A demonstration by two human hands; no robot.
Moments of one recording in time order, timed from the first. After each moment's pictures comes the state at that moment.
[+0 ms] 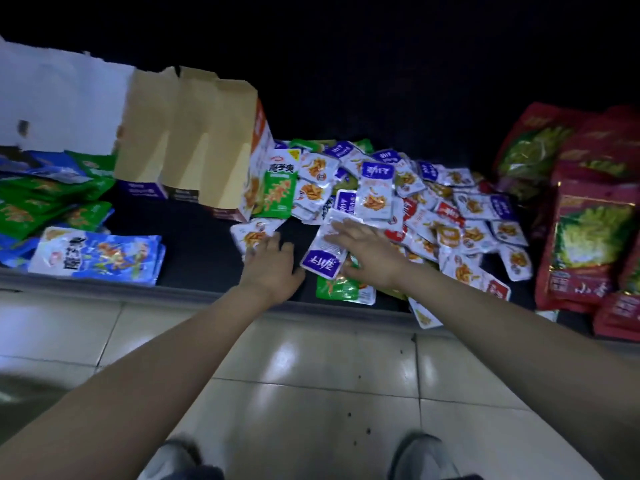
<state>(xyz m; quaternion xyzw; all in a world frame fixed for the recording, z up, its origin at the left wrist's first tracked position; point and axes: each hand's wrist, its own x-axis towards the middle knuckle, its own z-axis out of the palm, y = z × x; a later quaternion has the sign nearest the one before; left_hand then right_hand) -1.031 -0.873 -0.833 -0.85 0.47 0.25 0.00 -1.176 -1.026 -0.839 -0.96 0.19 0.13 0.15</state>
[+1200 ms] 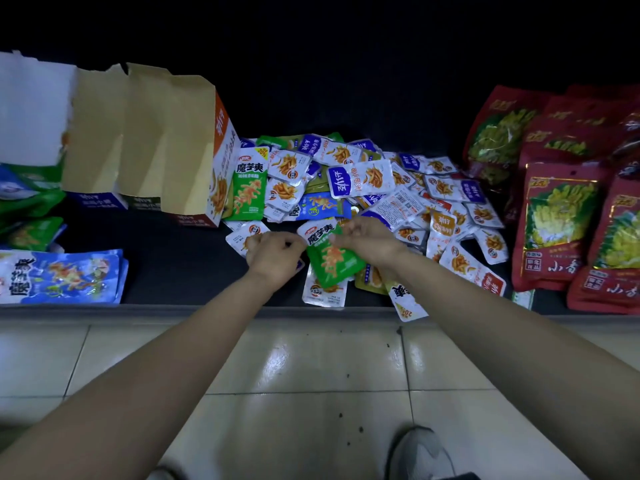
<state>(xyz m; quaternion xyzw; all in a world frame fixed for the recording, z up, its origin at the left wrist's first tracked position) -1.058 -0.909 -0.825 -0.83 0.30 0.34 -0.33 -1.187 -1.028 -0.818 -0.69 0.46 -0.02 0.56</state>
